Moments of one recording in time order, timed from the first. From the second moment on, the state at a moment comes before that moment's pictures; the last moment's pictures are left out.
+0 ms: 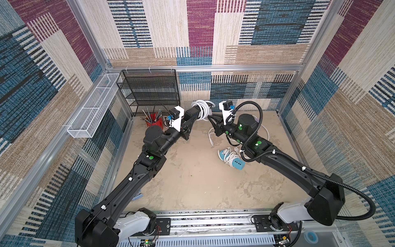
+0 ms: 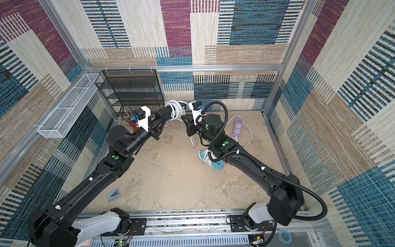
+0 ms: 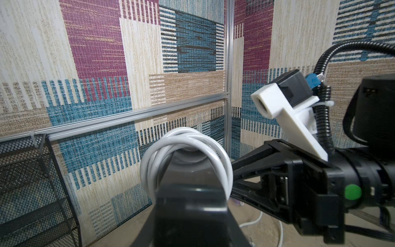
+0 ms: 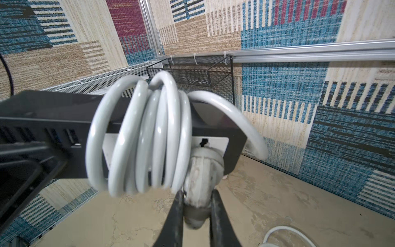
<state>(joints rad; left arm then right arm) -0.49 1.15 1.00 0.35 0.24 0.03 0.68 1.42 1.24 0.15 -0.08 0.16</state>
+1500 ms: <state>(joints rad) -0.51 1.17 1.02 0.29 0.24 0.09 0.66 1.38 1.21 0.11 -0.06 0.12</state>
